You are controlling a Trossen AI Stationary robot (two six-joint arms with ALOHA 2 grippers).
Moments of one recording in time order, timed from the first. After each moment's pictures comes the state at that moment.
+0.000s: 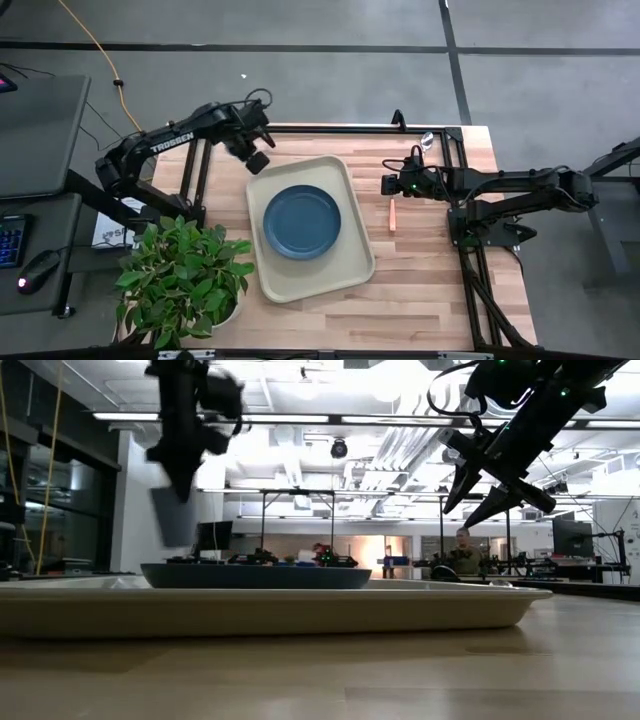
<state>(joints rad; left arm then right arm) 0.72 1.44 1.27 -1.22 -0.14 -0.15 -0.18 1.04 0.61 -0.41 0.34 1.15</state>
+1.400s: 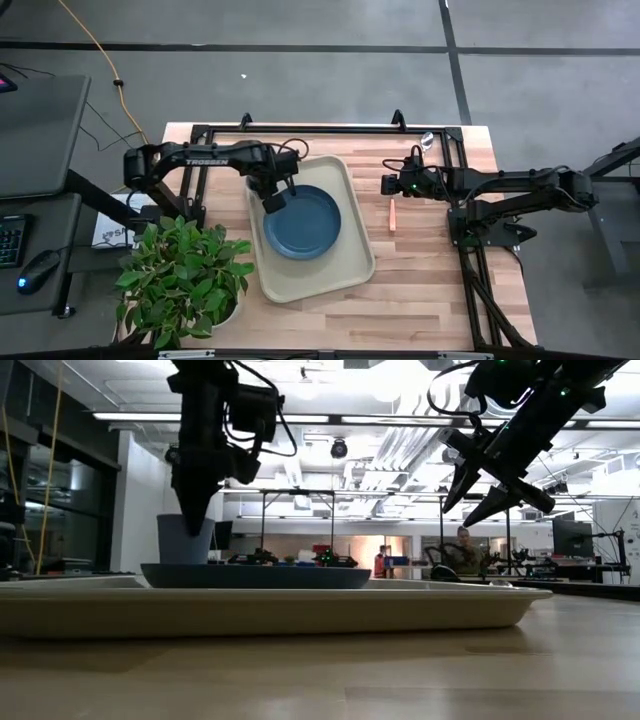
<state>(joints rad) 0.40 1.63 1.19 -1.11 -0.09 -0.22 -0.18 1.04 0.61 -0.40 0.33 1.15</state>
